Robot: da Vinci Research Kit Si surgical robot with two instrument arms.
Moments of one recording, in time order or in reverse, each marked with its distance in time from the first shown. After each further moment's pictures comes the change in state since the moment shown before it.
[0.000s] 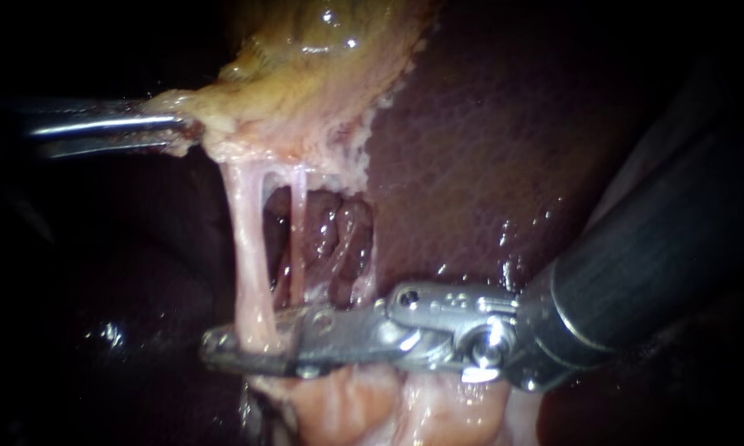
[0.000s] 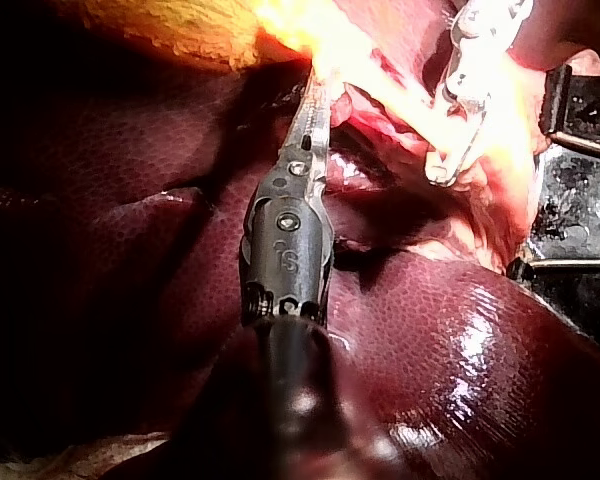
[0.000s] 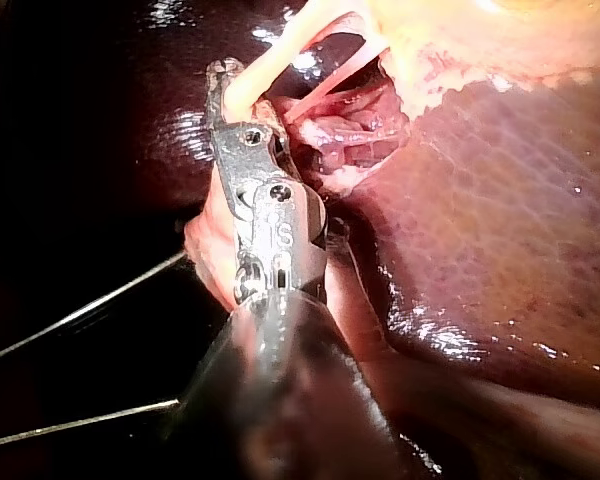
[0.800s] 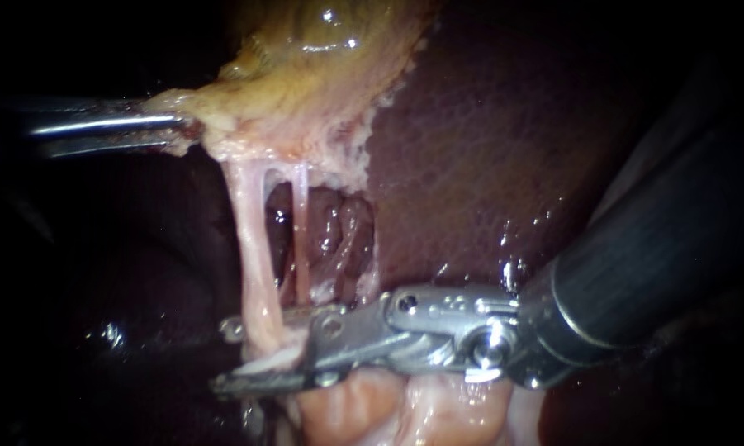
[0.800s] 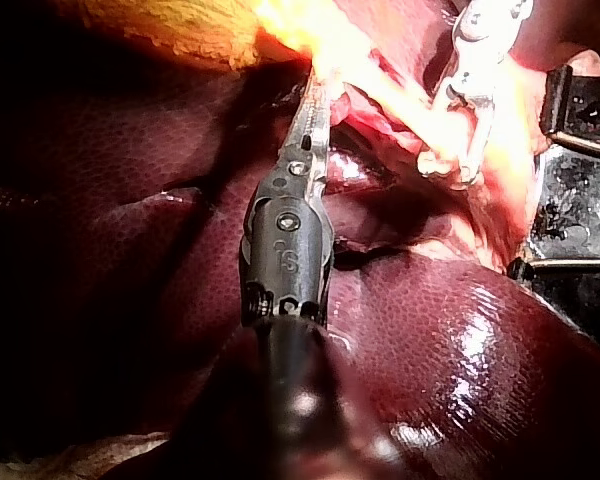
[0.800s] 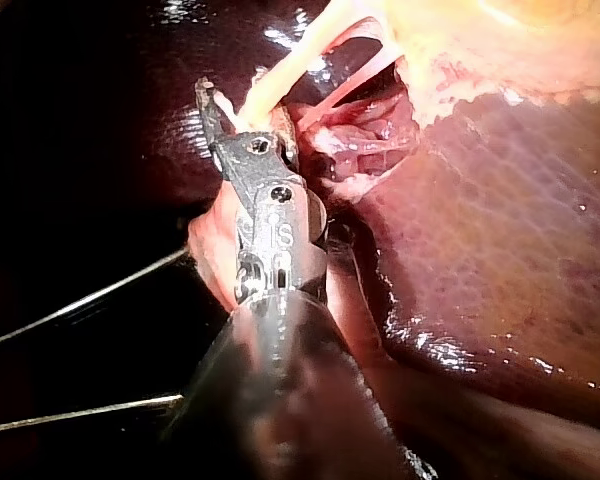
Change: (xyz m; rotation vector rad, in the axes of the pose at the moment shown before) right arm 0.000 0.000 0.000 -0.057 0.004 -0.024; left arm 0.000 0.000 0.000 0.000 0.000 0.000
